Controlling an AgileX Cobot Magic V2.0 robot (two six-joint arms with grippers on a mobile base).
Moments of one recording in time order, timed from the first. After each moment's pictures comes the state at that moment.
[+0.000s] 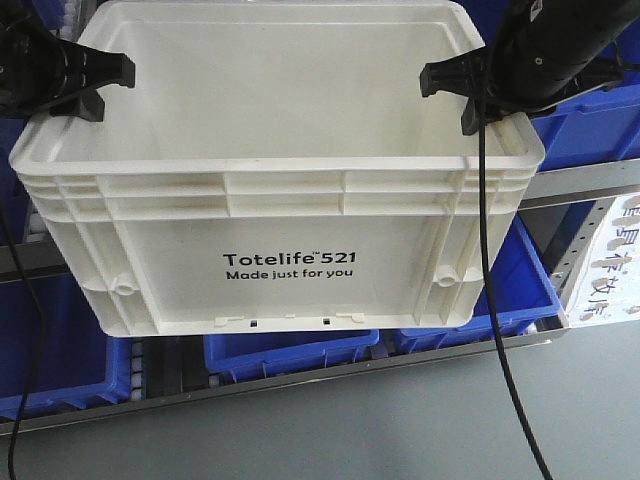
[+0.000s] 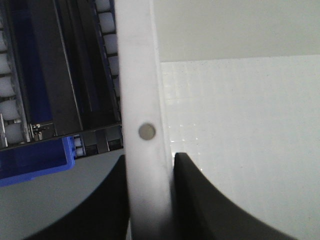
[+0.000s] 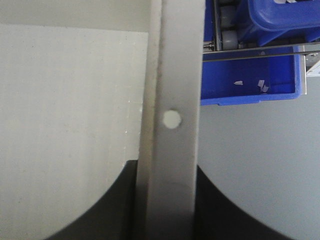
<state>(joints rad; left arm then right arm) -0.24 1.50 -1.48 0.00 1.05 -0.23 0.31 1.66 -1.66 -0.05 1.20 0.24</state>
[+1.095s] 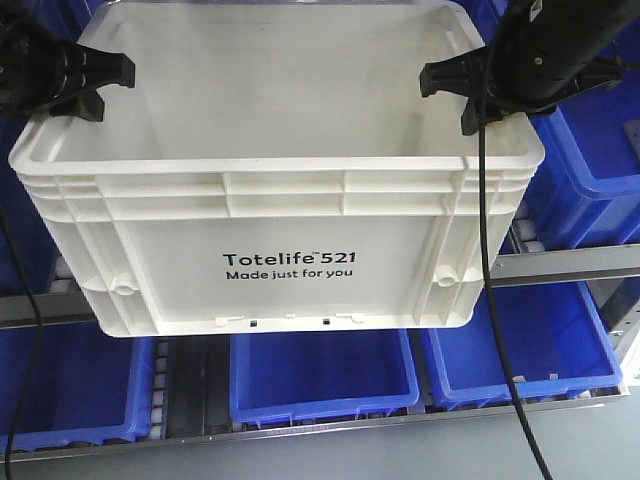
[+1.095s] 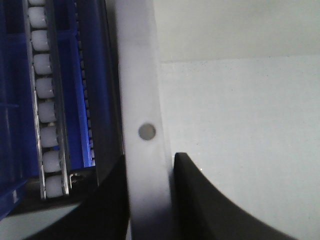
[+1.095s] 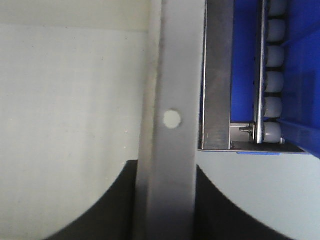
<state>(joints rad) -0.24 1.50 -1.48 0.00 1.05 -0.23 0.31 1.66 -1.66 -0.05 1.20 0.24</state>
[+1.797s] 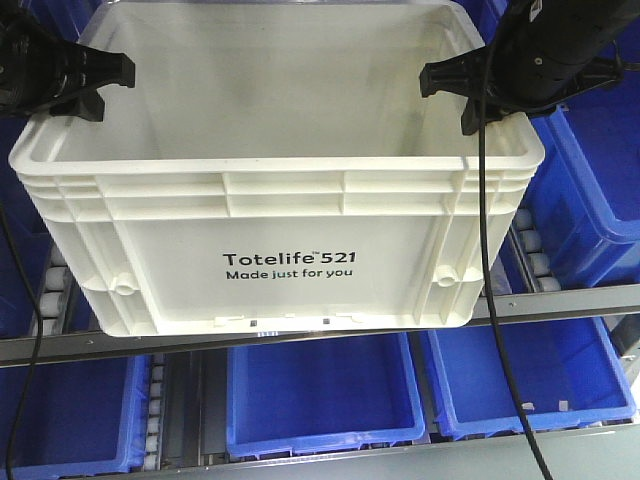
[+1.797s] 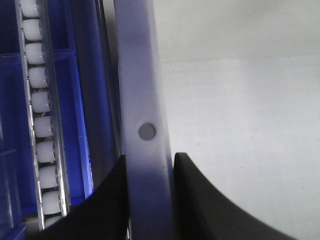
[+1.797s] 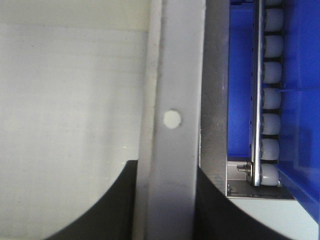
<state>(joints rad) -0.24 1.50 -1.48 0.00 1.05 -0.23 0.31 1.66 -1.66 -0.05 1.20 0.24</state>
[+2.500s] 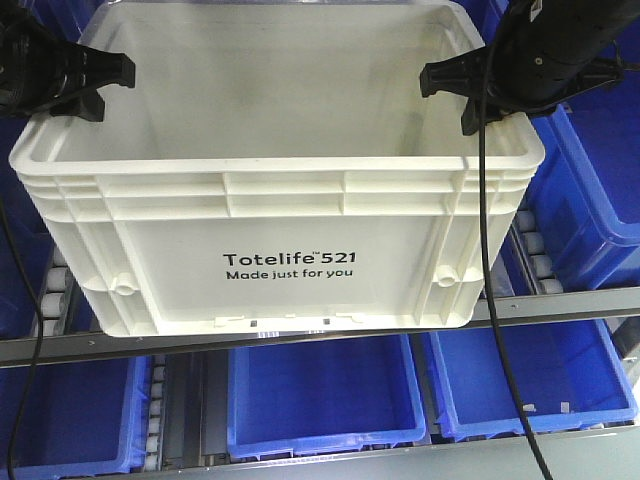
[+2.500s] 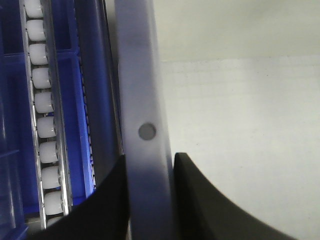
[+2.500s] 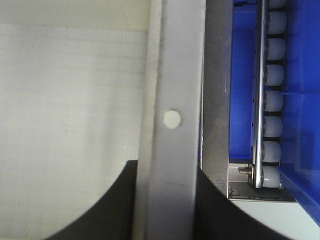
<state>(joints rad) -0.24 1.50 -1.48 0.00 1.05 -0.23 0.31 1.66 -1.66 -0.05 1.20 0.24</state>
